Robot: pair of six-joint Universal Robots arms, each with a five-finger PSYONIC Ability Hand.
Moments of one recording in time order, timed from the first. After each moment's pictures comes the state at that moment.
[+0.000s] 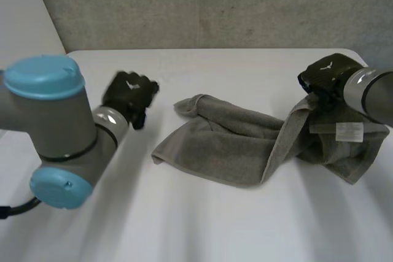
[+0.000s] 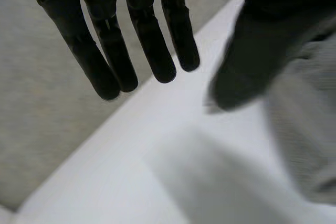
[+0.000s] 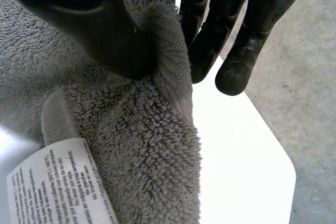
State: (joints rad) left arm 4.18 -2.01 -1.40 3.20 -1.62 3.55; right arm 1.82 -1.12 1.08 0.48 1.44 2.44; left_hand 0.84 0.87 0.88 0.85 0.87; right_hand 1.32 1.31 1.32 1.34 1.16
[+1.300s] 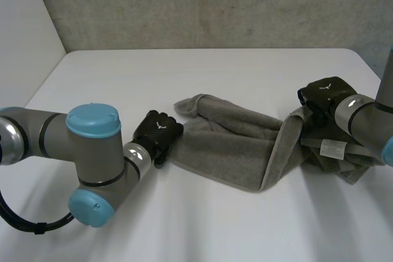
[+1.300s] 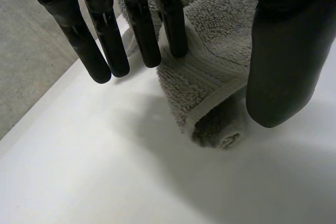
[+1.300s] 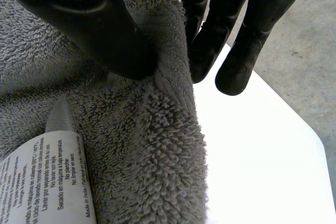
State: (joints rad) left arm 4.17 -2.24 -1.44 3.33 -1.49 3.65; right arm 1.80 -1.08 1.28 0.23 1.45 2.60; left_hand 0.65 0.64 0.63 0.64 0.62; right_hand 1.32 1.31 1.32 1.34 1.16
